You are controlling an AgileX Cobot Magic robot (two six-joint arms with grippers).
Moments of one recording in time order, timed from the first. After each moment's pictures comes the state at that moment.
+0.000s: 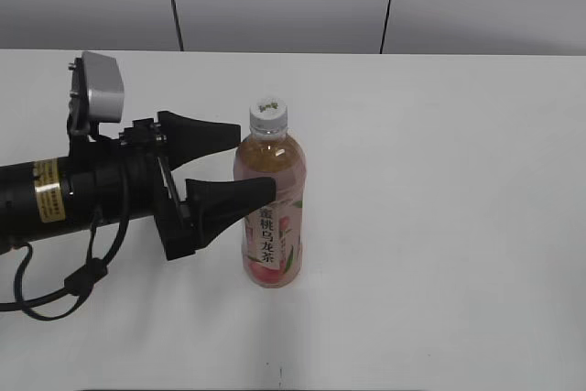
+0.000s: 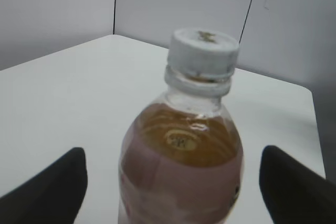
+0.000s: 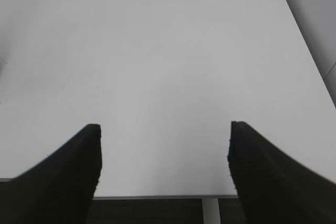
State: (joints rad) left arm -0.31 1.81 -0.52 0.98 -1.21 -0.44; right arm 0.02 -0.01 -0.51 0.02 1.10 -0.09
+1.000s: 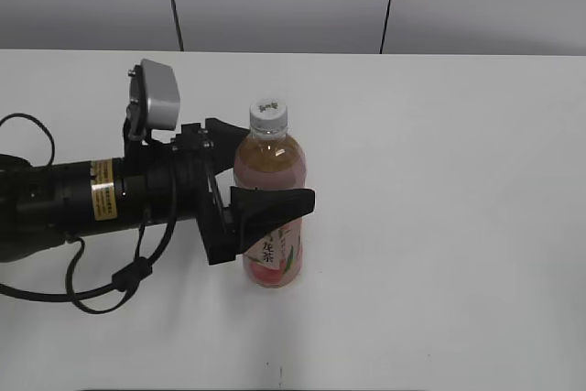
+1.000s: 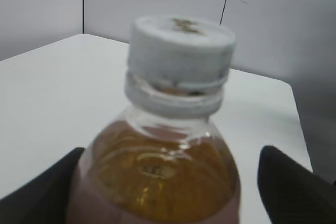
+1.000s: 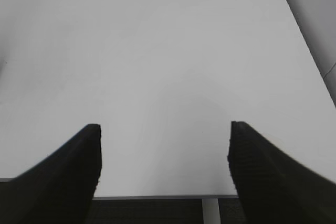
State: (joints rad) left arm -0.39 1.92 -0.64 0.99 -1.21 -0.44; right arm 0.02 -0.01 -0.51 0.02 1.10 -0.09
